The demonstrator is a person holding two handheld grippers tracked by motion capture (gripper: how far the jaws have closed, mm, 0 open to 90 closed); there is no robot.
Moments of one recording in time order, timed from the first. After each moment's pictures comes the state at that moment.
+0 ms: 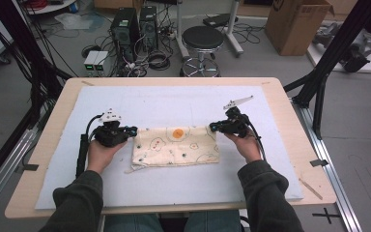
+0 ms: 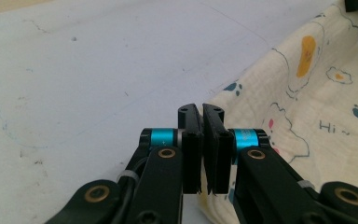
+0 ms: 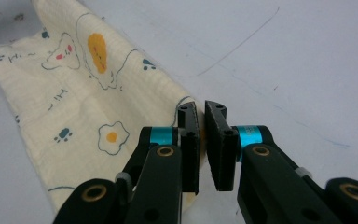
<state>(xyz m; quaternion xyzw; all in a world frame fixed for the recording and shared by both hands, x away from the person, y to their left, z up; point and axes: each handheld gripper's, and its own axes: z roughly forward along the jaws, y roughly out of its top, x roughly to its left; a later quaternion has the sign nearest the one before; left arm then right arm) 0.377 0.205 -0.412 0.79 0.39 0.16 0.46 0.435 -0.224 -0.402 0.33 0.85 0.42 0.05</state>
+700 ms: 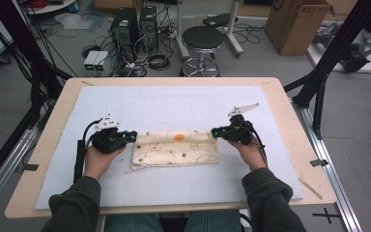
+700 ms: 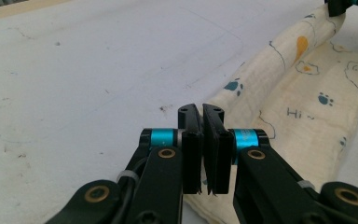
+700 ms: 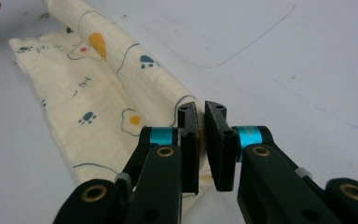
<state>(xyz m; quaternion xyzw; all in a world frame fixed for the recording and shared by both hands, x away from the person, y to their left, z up) 0.355 0.206 -0.410 0.79 0.36 0.16 0.47 0.412 -0.234 -0.408 0.31 0.84 0.44 0.04</state>
